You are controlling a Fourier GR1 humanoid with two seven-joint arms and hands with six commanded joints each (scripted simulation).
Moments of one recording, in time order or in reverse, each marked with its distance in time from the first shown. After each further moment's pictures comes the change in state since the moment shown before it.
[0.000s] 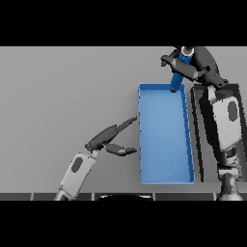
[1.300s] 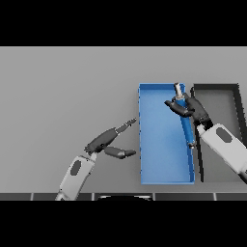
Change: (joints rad) left arm 0.037 0.000 -0.015 -0.038 0.009 0.001 0.016; right arm 0.237 -0.424 0.756 -0.038 -0.154 -0.419 0.114
